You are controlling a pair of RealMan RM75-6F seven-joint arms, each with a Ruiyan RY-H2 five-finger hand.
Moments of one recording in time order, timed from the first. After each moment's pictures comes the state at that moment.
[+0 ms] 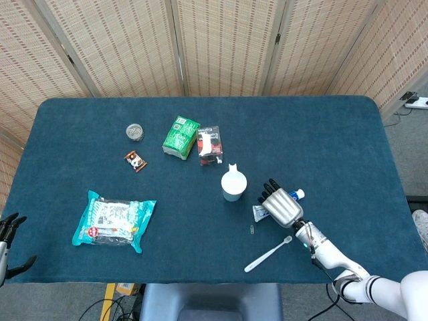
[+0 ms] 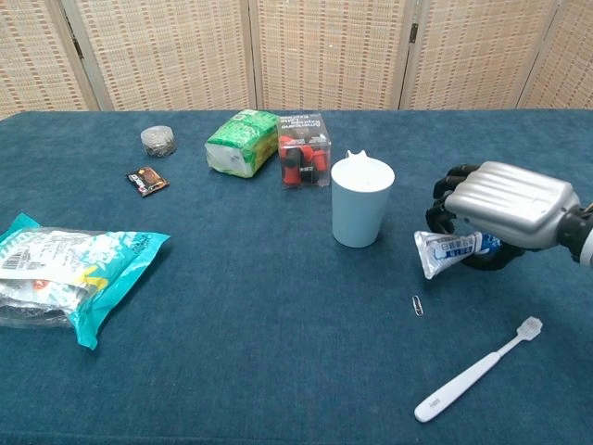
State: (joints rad) left arm 0.00 -1.11 -0.03 -1.57 1.46 1.52 0.01; right arm 0.62 -1.59 -0.01 -1.12 -1.60 1.08 -0.35
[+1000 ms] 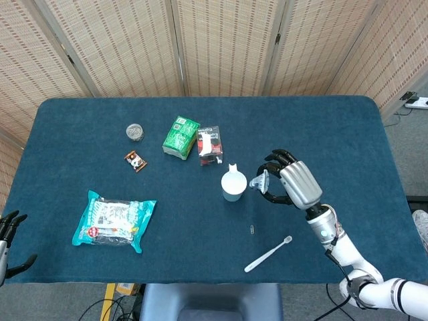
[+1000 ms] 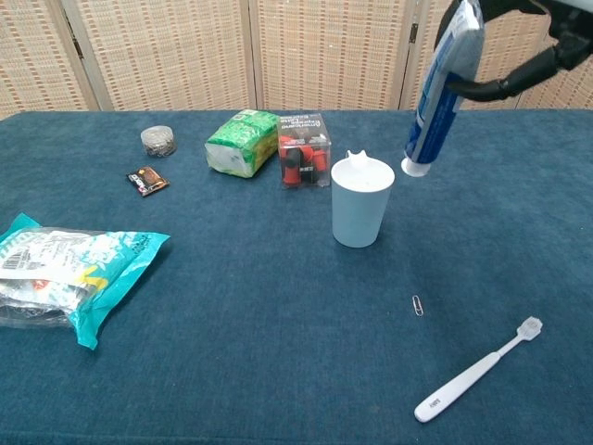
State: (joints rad) left arm 0.00 -1.08 -0.03 -1.63 1.47 1.53 0.04; right arm 0.60 -1.31 0.20 -1.62 -1.49 1.25 0.14
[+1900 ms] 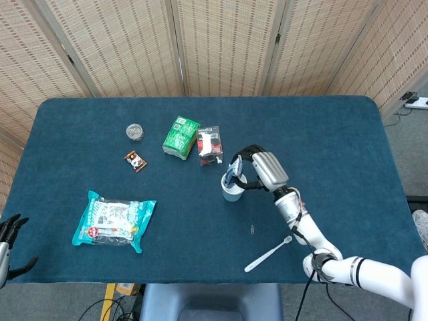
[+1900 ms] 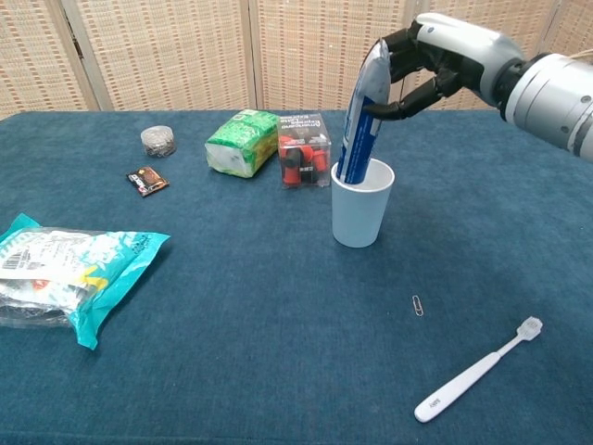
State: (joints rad) left arm 0.00 -1.11 -0.02 -1.58 1.45 1.50 0.01; right arm 0.76 -1.52 0.30 -1.46 -1.24 1.01 0.19
